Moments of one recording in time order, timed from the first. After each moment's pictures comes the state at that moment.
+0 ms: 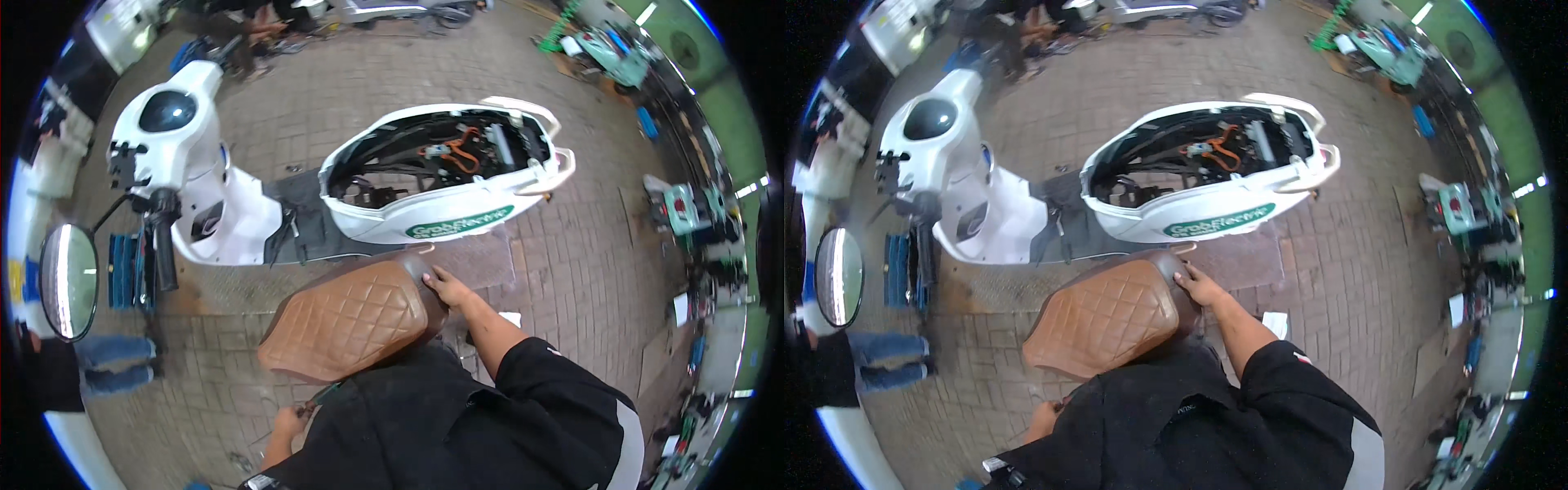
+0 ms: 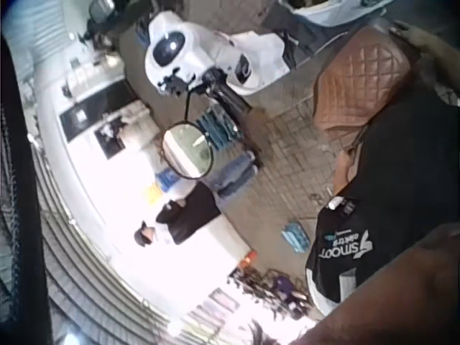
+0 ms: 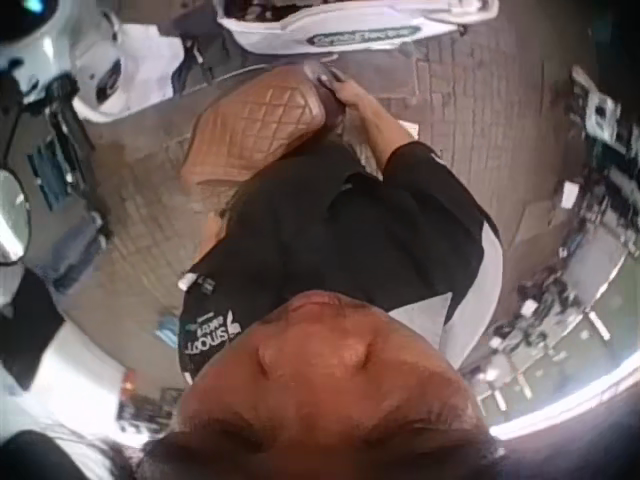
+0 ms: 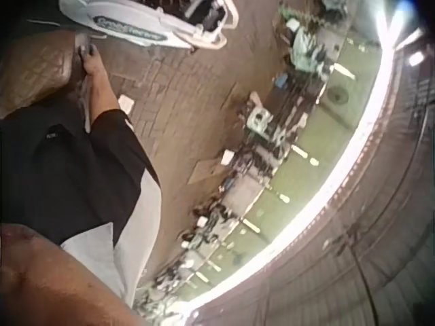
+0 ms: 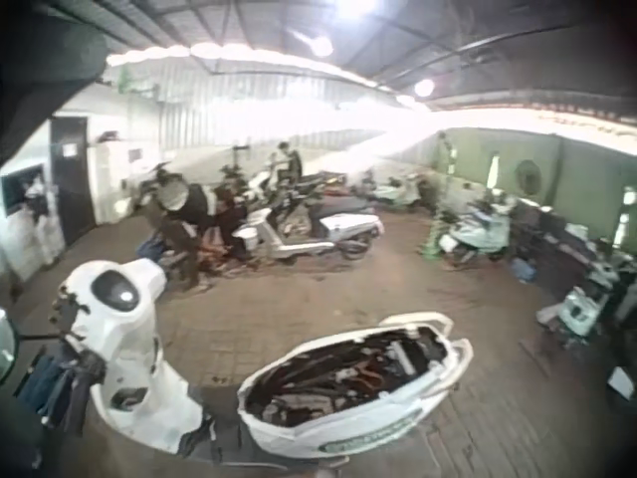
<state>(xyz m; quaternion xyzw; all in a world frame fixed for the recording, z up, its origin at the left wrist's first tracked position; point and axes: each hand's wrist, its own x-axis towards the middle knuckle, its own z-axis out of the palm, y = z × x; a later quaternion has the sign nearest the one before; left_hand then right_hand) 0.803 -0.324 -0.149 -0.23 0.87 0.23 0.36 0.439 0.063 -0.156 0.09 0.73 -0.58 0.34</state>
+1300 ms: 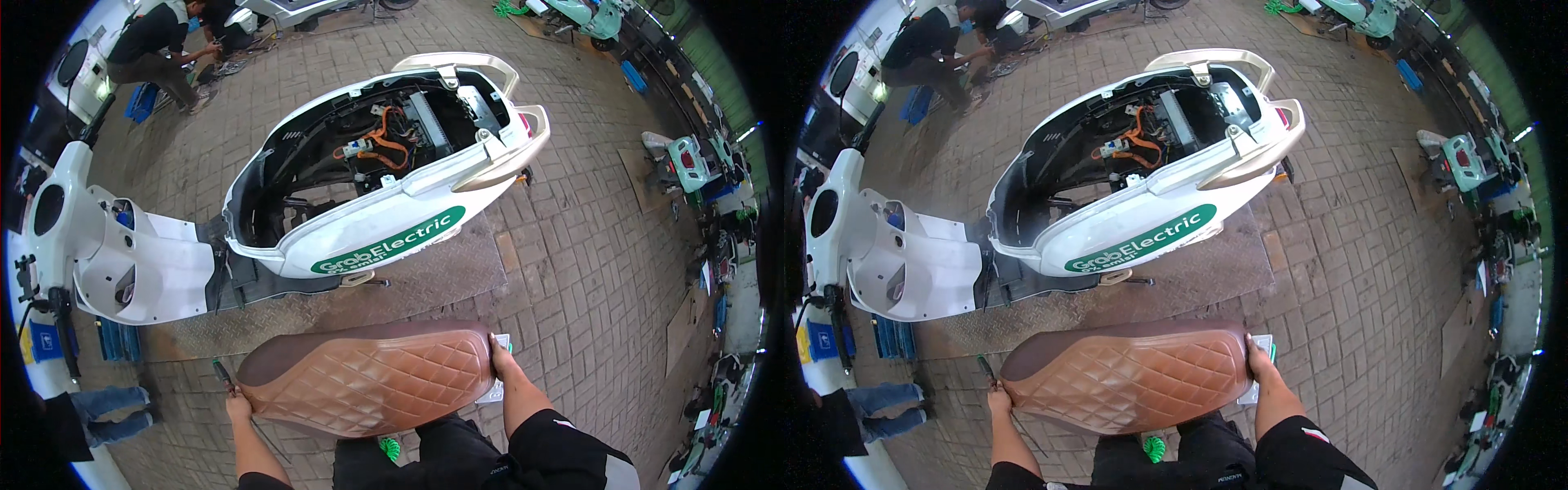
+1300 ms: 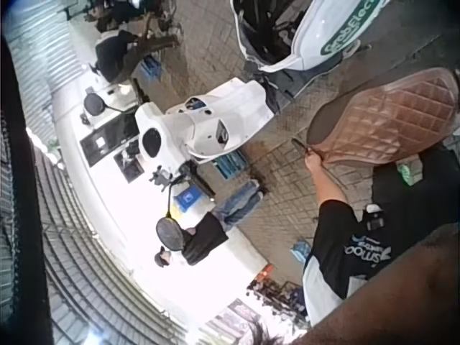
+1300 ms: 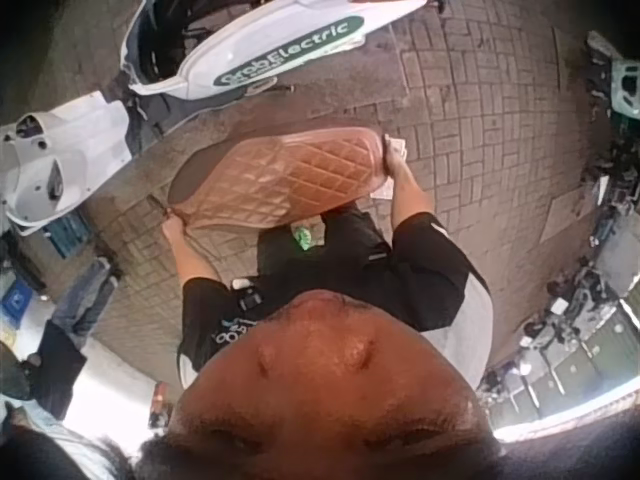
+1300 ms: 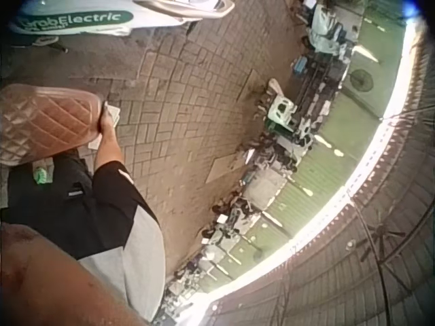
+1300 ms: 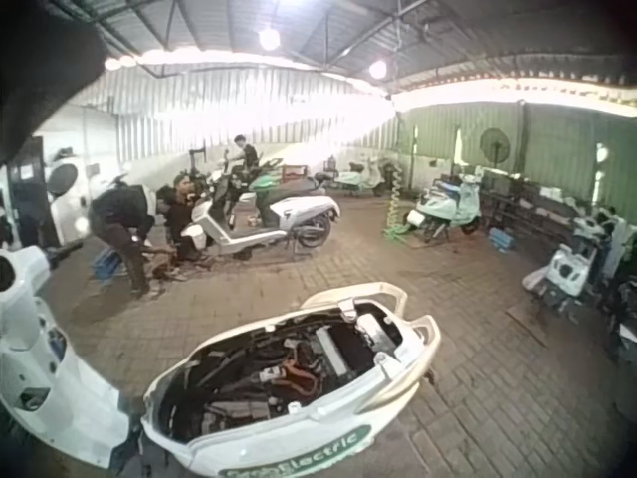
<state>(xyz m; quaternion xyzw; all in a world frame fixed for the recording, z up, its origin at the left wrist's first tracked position) 0.620 -0.288 -0.291 -0.46 0.85 0.17 0.17 0.558 0.395 -0.358 0.49 0.59 -0.57 0.28</state>
